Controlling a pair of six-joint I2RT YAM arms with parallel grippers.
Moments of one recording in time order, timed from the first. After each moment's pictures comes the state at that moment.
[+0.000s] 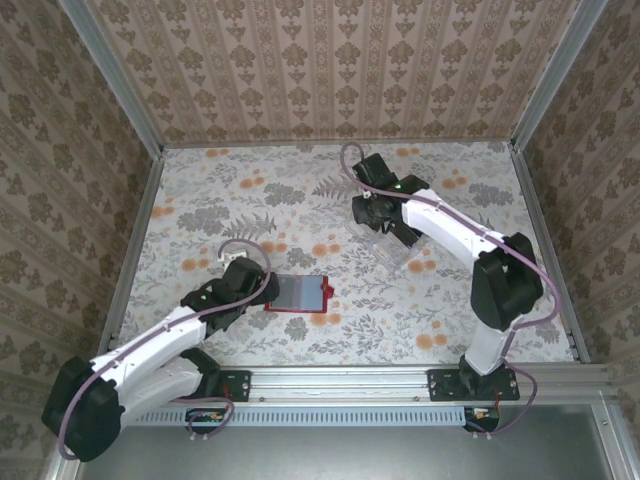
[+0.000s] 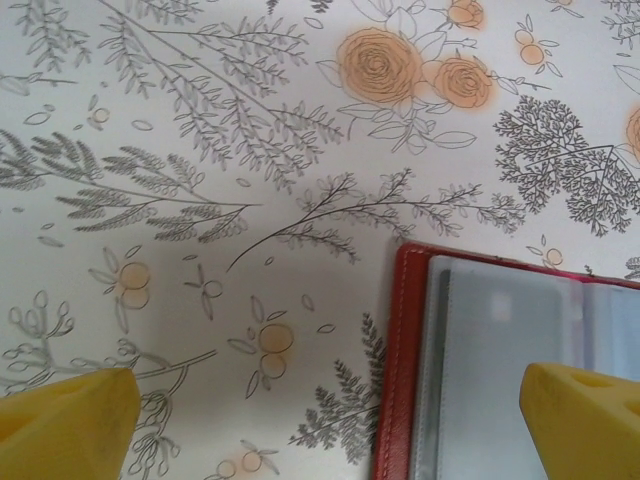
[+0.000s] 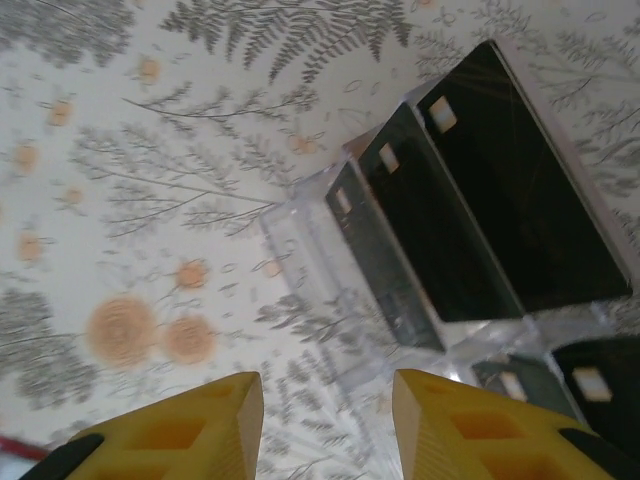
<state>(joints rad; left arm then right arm) -0.67 0.94 0.44 -0.42 -0.31 -0.67 0.52 1.80 1.51 -0.74 0.18 0.28</state>
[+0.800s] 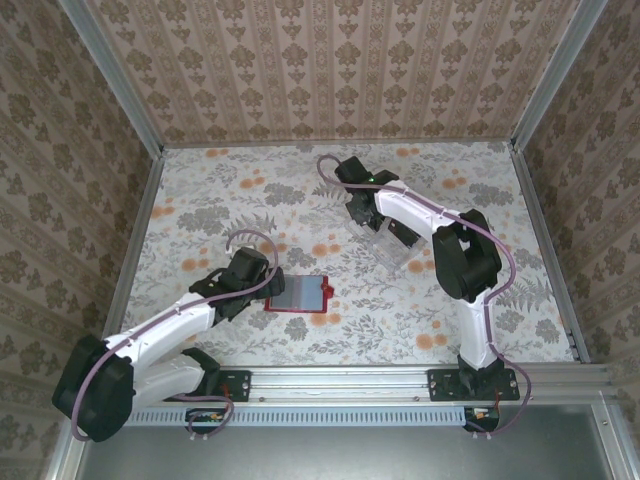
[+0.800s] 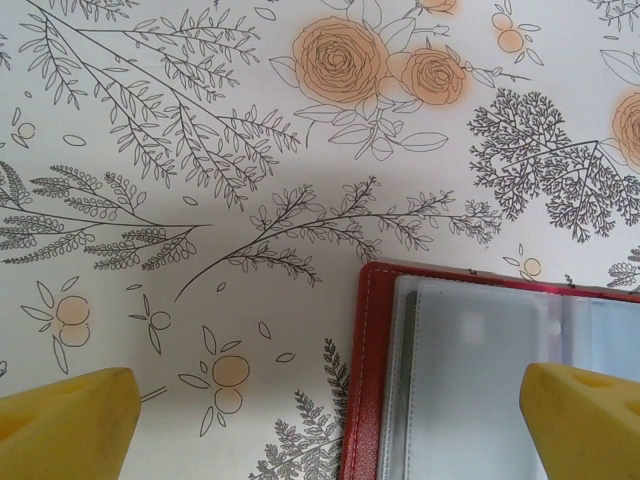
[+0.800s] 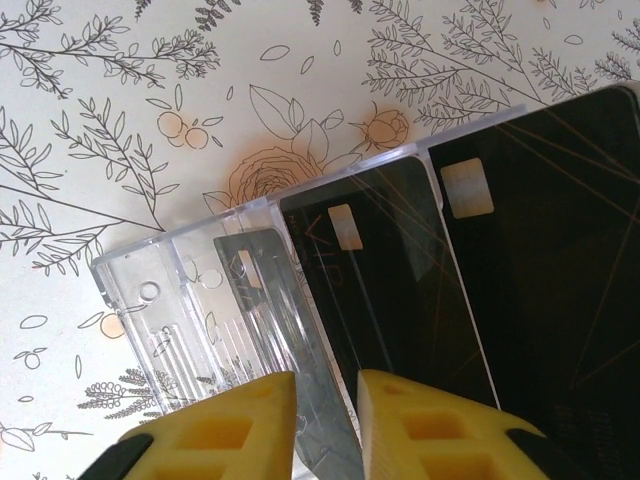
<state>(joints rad) -0.64 1.07 0.49 -0.38 -0.24 -0.63 0.52 2.07 1.69 -0.82 0.38 0.10</state>
